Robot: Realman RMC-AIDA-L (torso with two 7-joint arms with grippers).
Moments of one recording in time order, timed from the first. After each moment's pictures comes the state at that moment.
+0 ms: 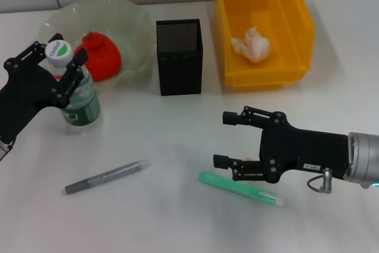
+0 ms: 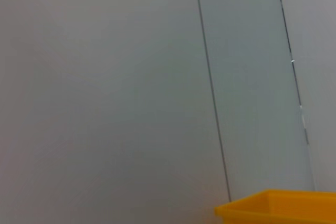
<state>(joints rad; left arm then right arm) -0.41 -2.08 0.94 0.19 1.06 1.45 -0.44 0.32 2.08 -1.17 -0.52 -1.46 -1.54 0.93</state>
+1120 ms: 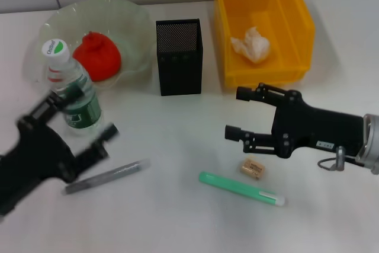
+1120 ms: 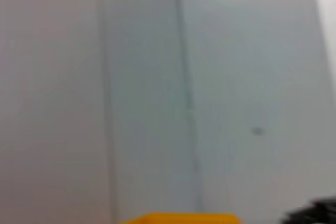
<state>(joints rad) -0.27 -2.06 1.06 0.24 1.18 1.72 -0.46 0.31 2.07 -1.08 -0.55 -1.45 -1.57 1.01</state>
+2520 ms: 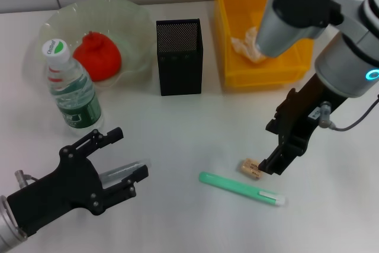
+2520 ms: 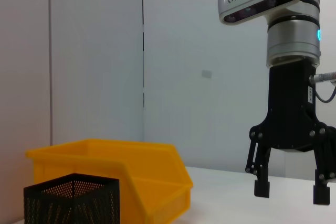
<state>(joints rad) -0.28 -2.06 1.13 0.25 1.32 1.61 -0.58 0.68 2.08 -1.41 -1.50 -2.52 -1.91 2.43</state>
